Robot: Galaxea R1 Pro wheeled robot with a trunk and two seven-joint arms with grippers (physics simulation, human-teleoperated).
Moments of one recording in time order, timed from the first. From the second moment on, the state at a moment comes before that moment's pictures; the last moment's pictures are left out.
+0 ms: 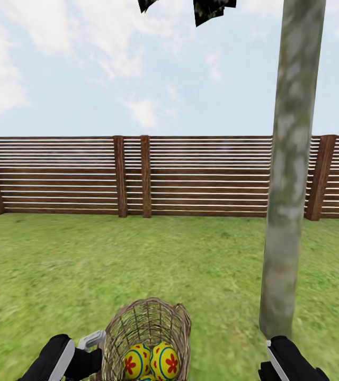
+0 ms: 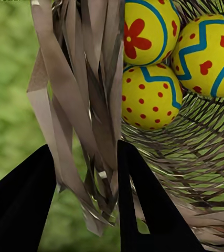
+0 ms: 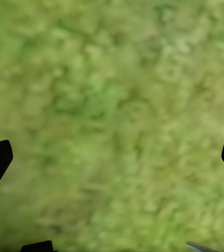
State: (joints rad) left arm -0.35 0.07 0.14 -0.77 0.27 0.92 -0.06; right arm -0.36 -0.16 0.06 -0.71 -0.01 0.89 -0.09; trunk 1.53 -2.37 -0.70
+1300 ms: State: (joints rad) left arm -0.35 0.07 0.14 -0.74 0.29 0.89 -0.07; right arm -0.36 -0.15 0.06 -0.68 -0.01 0.88 -0.09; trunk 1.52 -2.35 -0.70
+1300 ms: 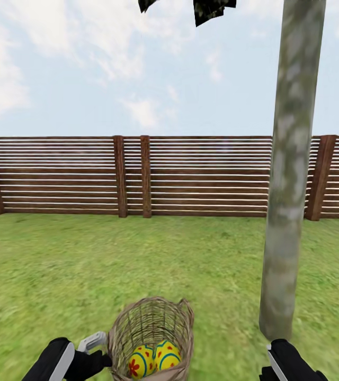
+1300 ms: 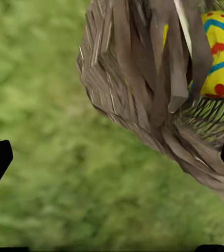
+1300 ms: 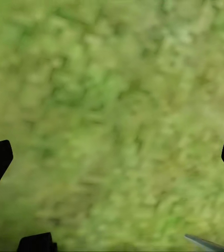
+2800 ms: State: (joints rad) left arm -0.35 0.07 0.14 -0.74 0.29 0.89 -0.06; right arm -0.36 -0.16 0.06 -0.68 -0.01 0.89 -0.09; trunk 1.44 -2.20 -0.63
